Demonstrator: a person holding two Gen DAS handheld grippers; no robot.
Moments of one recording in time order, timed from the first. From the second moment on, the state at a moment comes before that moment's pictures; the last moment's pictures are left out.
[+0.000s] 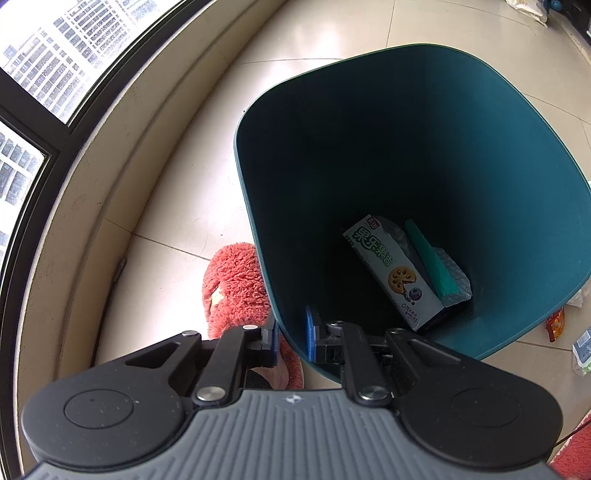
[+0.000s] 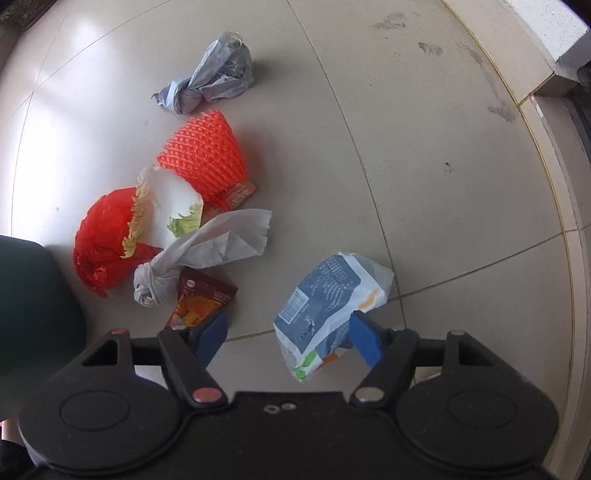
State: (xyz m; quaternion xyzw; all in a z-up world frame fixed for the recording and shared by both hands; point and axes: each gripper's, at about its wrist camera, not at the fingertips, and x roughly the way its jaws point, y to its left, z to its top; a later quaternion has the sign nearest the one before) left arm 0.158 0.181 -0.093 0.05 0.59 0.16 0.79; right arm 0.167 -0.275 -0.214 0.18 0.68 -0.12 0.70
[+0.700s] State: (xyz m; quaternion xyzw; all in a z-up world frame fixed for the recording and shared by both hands) left arm 0.155 0.177 -0.092 0.04 0.59 0.16 0.79; right arm 0.164 -0.277 -0.223 0.14 0.68 -0.14 0.71
